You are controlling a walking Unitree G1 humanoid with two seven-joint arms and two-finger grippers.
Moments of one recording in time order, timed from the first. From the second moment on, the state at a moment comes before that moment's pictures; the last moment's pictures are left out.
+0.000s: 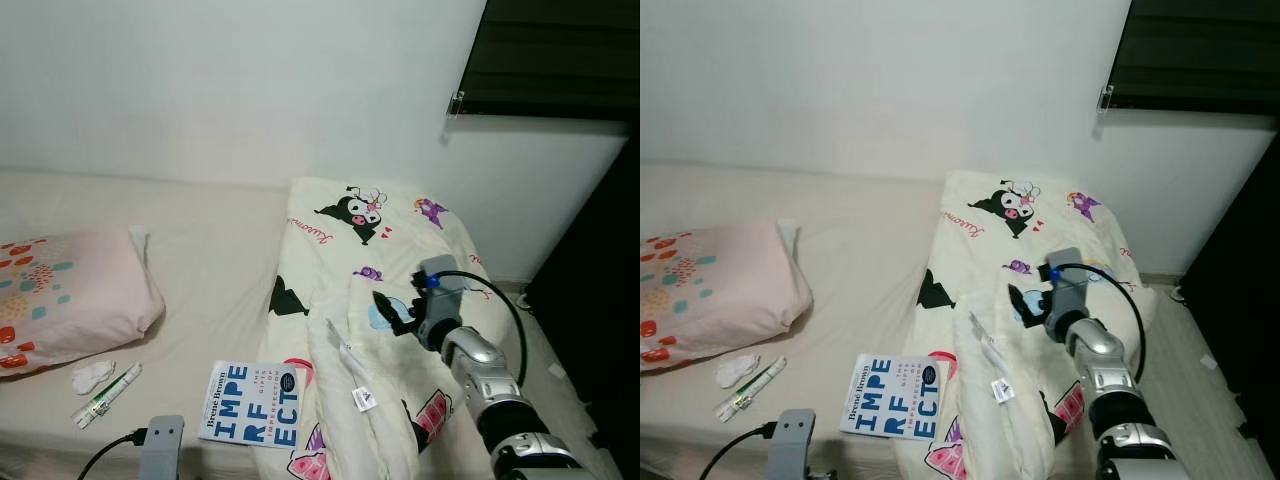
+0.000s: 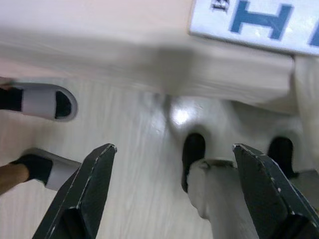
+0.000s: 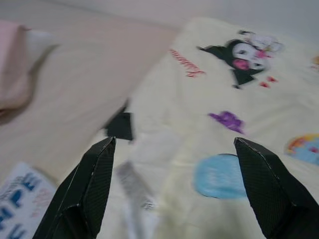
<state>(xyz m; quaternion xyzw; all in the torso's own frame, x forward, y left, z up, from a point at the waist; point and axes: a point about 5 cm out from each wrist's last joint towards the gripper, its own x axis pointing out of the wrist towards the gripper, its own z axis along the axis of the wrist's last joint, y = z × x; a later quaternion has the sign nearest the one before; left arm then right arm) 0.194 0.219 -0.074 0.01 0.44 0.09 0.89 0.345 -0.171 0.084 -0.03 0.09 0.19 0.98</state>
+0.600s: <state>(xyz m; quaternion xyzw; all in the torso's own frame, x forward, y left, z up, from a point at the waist) 0.188 0.225 -0.075 0.02 0.44 0.11 0.89 0.356 -0.131 0.089 -0.13 0.11 0.22 0.96</state>
